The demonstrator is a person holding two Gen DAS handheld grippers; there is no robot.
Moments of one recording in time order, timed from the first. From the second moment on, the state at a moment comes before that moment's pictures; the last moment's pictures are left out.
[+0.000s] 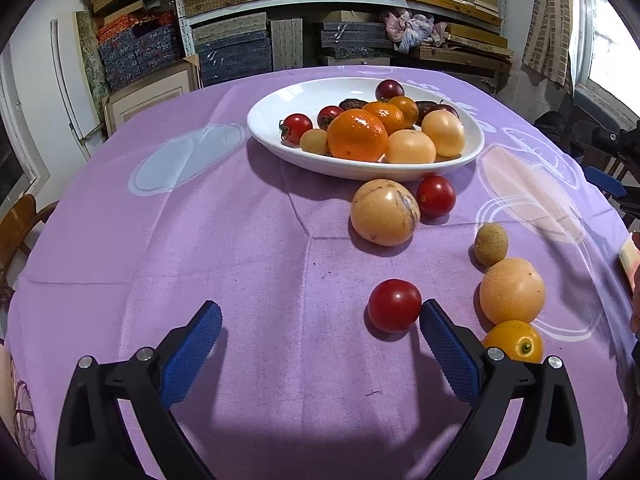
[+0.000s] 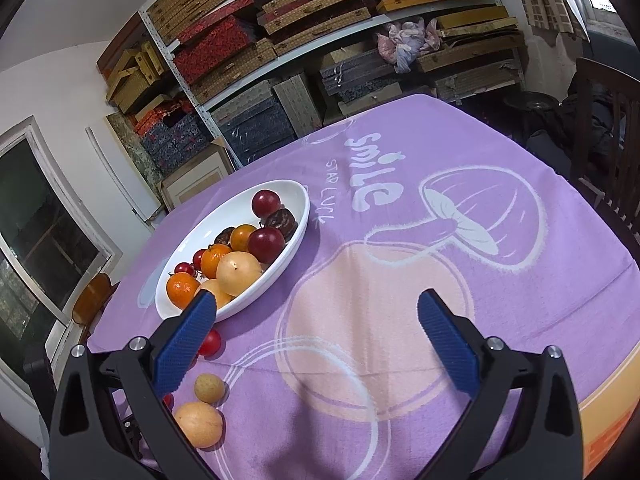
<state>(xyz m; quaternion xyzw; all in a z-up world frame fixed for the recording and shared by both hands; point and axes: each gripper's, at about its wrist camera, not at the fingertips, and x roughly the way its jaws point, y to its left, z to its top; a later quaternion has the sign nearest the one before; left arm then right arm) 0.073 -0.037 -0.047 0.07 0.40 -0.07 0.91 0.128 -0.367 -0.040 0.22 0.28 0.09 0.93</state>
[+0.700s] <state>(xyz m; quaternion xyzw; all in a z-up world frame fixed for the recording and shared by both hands) 0.088 -0.047 -0.048 0.04 0.41 -0.11 0.90 0.129 -0.362 -0.044 0.21 0.29 0.09 0.93</state>
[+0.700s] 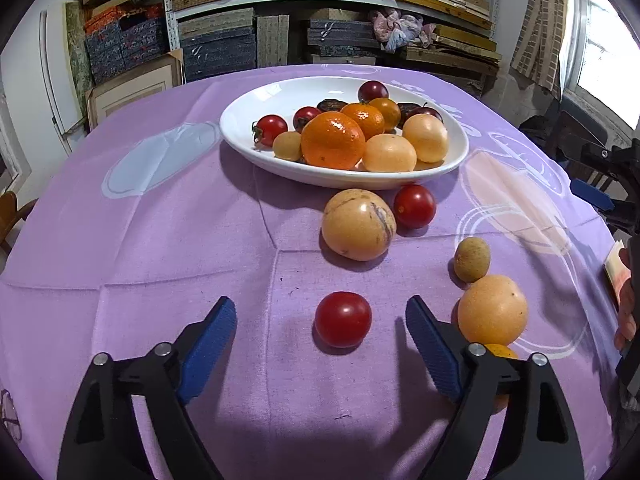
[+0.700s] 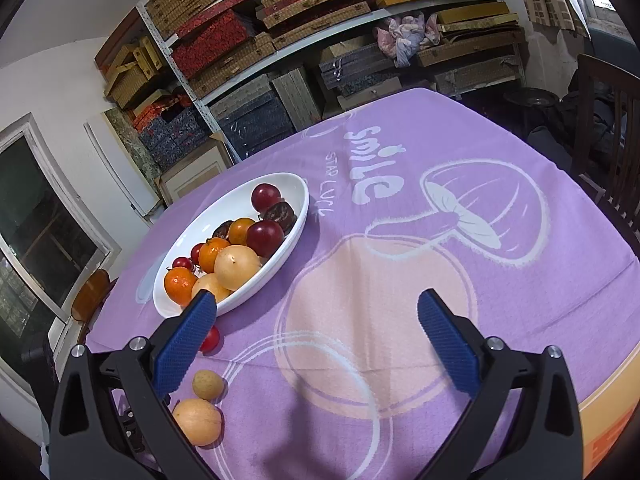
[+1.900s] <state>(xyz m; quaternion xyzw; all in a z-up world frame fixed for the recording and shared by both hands) 0.071 0.008 -0.033 0.01 0.38 -0.06 0.92 0.082 -0.282 -0.037 0.04 0.30 0.19 0.94</state>
